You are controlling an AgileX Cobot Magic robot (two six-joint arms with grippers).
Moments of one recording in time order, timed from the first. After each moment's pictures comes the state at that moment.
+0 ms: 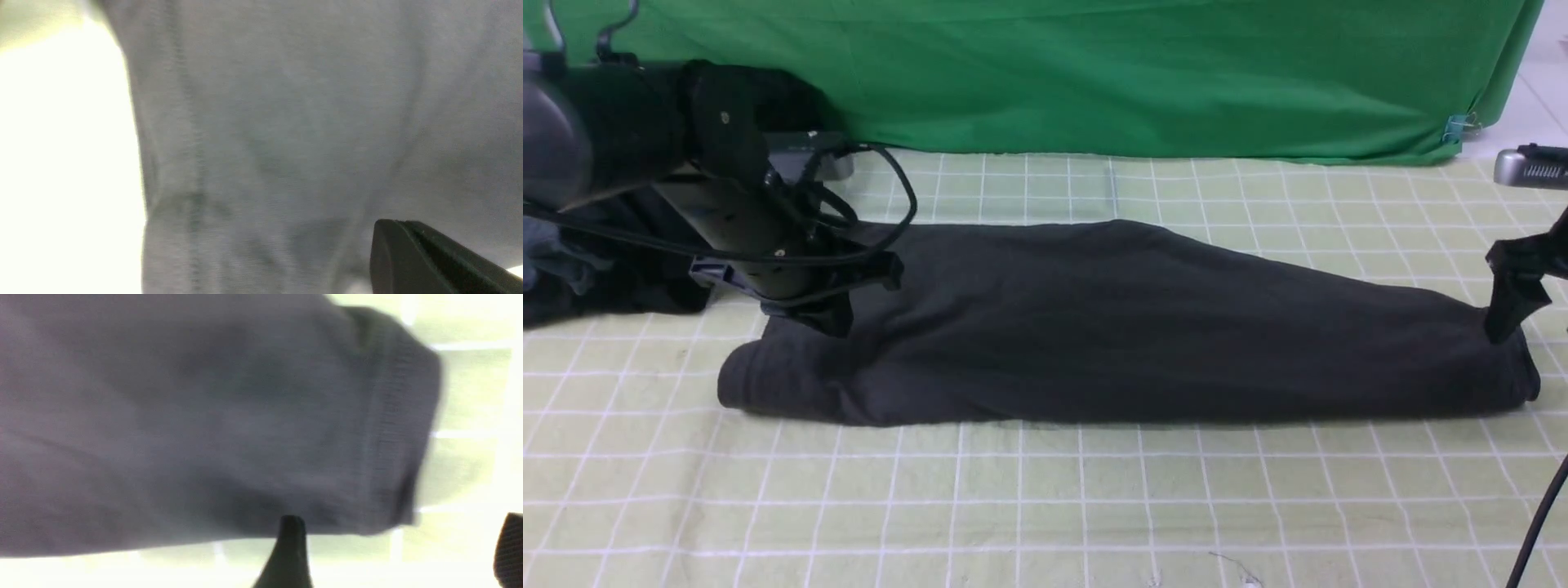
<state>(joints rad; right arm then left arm) -0.15 2.04 -1.67 0.11 1.21 -0.10 -0.18 1.83 -1.34 -0.09 0.80 -0.04</state>
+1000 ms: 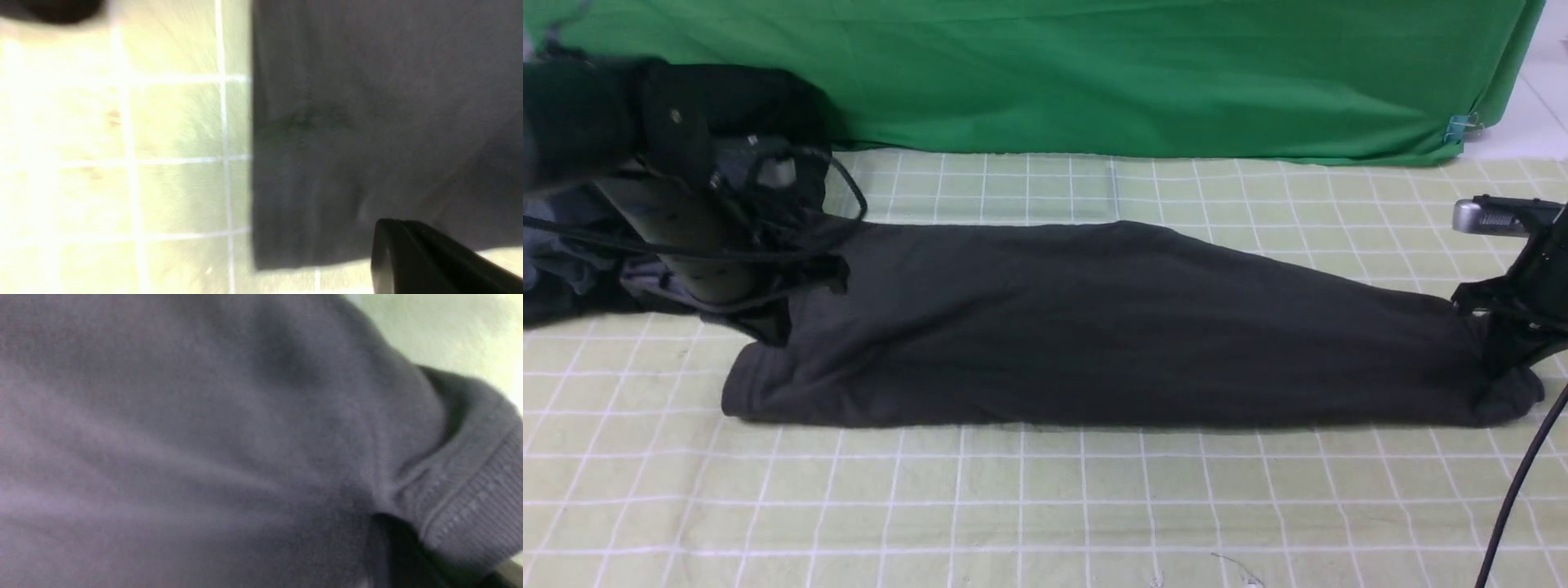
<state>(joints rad) -0.17 2.18 -1.70 0.10 1.18 -0.14 -0.13 1.73 -1.31 0.01 0.88 -0.13</state>
